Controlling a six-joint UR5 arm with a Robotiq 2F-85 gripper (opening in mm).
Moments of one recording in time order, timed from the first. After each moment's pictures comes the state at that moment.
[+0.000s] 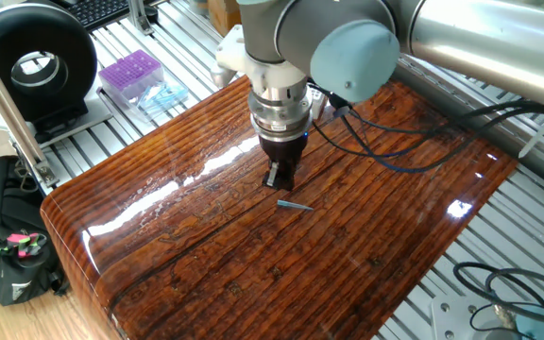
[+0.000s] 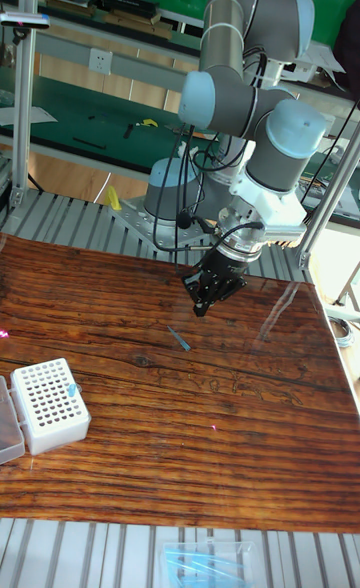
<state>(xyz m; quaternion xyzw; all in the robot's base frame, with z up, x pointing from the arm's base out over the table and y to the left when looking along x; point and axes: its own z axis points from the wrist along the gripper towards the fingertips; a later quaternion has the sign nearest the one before) 0.432 0.071 0.076 0.21 -0.98 0.04 0.05</state>
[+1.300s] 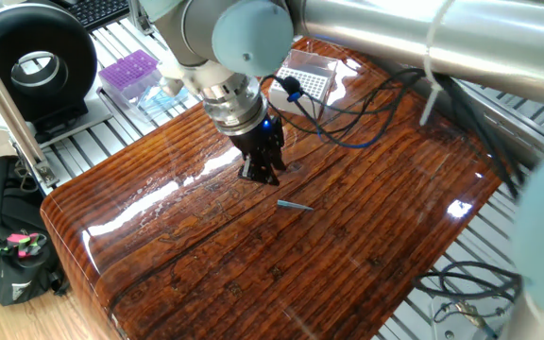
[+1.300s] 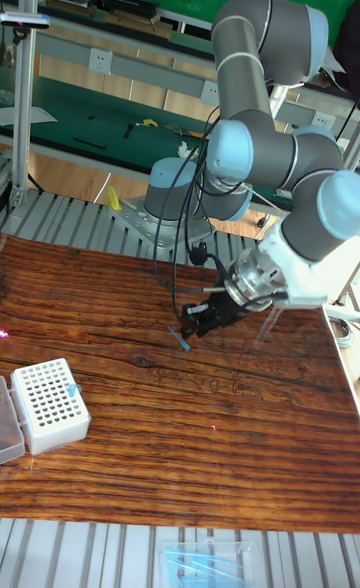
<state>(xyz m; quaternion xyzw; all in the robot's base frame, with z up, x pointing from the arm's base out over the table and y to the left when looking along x) 0.470 0.072 0.051 0.21 -0.96 0.10 0.17</state>
